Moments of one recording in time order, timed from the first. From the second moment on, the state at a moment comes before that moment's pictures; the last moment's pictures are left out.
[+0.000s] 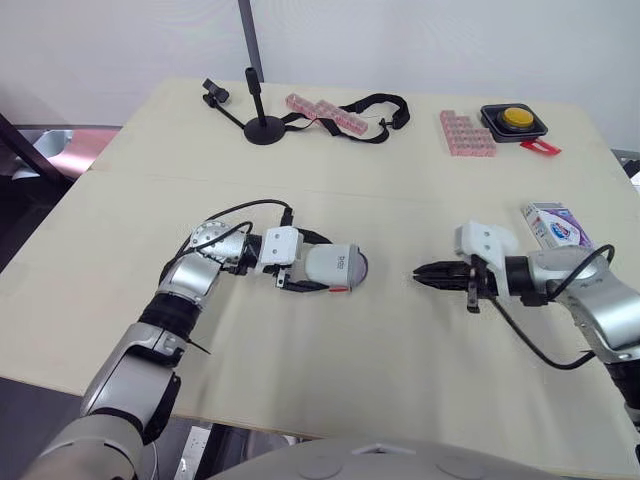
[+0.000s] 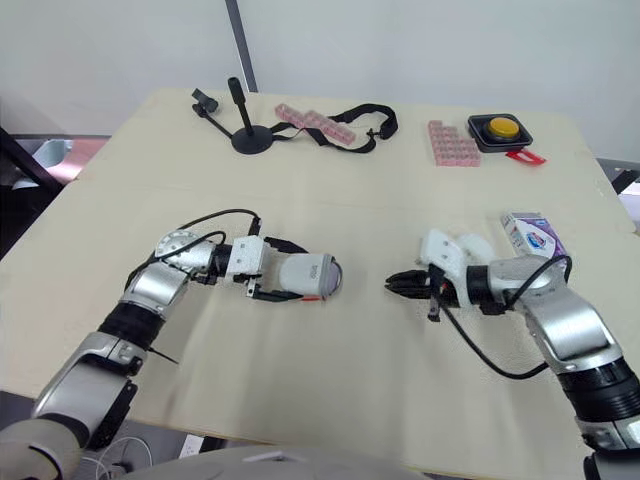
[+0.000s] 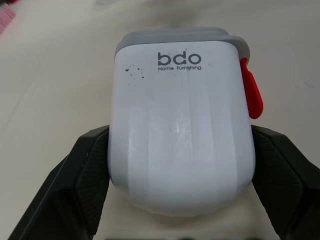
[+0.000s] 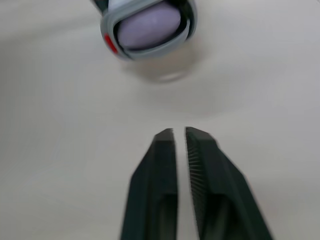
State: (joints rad) left arm -0.53 0.40 -0.28 0.41 -0.09 -0.39 -1.27; right arm -0.19 -0.78 0.02 -0.31 0.49 0.64 1.10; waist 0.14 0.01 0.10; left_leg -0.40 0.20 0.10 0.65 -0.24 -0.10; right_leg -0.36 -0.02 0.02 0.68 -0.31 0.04
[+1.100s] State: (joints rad) left arm -0.44 0.35 -0.34 0.26 -0.06 -0.59 -1.08; right arm -0.24 -0.41 -0.20 -0.36 1.12 1.41 0.48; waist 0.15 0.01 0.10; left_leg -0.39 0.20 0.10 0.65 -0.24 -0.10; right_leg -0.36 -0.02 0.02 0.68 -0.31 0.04
